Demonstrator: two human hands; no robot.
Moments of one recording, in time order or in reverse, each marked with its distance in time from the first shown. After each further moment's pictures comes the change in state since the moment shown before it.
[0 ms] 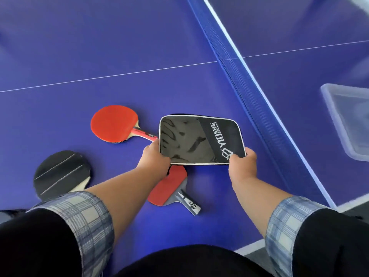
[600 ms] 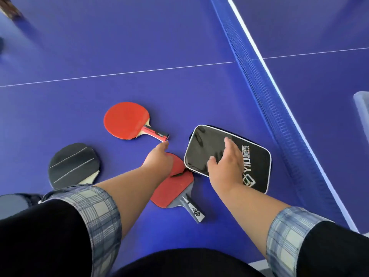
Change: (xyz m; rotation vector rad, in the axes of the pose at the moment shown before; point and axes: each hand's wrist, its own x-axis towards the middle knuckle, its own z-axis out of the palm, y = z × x) left_hand 0.014 -0.011 0.008 0.013 0.018 -0.178; right_hand -0.020 -0.007 0.041 -0.589 -0.197 -0.563
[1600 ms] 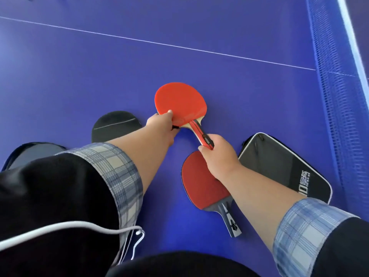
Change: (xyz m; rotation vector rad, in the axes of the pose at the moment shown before) left_hand 0.092 -0.072 -0.103 -1.187 0.325 -0.491; right_hand 0.011 -0.112 0.101 0.073 -0.532 -0.186
